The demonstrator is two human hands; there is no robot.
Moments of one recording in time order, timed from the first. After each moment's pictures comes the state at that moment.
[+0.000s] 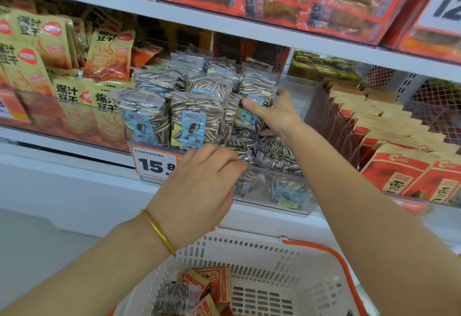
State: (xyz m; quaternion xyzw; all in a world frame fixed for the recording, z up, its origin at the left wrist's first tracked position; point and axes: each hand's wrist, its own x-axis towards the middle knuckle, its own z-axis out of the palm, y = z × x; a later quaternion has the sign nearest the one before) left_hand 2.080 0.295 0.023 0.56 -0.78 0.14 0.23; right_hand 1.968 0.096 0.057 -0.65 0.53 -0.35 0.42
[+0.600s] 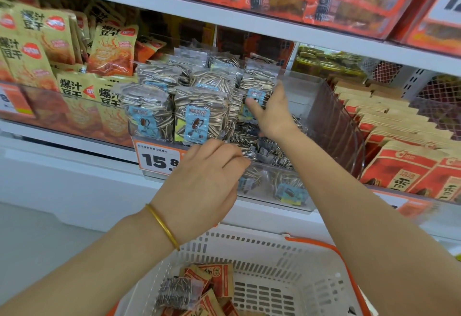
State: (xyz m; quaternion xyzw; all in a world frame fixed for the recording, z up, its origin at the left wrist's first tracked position) left_hand 2.080 0.295 0.024 0.56 -0.78 0.14 0.23; right_hand 1.980 0.111 0.049 -0.73 0.52 -0.34 0.30
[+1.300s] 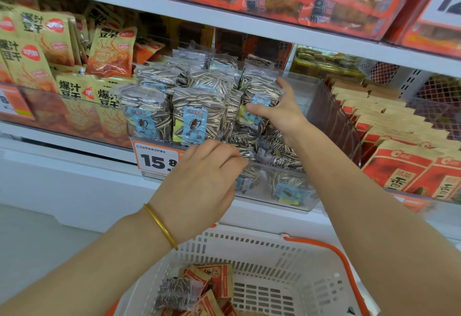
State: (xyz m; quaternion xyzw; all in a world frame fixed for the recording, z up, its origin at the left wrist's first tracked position) left_hand 2.079 0.295 0.024 0.56 -0.78 0.14 0.23; right_hand 1.959 0.108 0.057 -0.66 0.48 -0.38 0.44
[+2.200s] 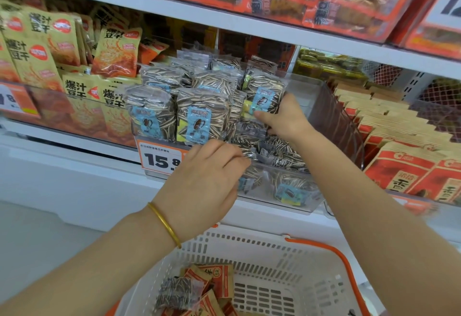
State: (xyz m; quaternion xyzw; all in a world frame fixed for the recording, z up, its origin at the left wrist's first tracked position) left_hand 2.079 0.296 0.024 0.57 -0.78 0.14 0.23; right_hand 1.961 0.108 0.054 -0.73 0.52 -0.31 0.31
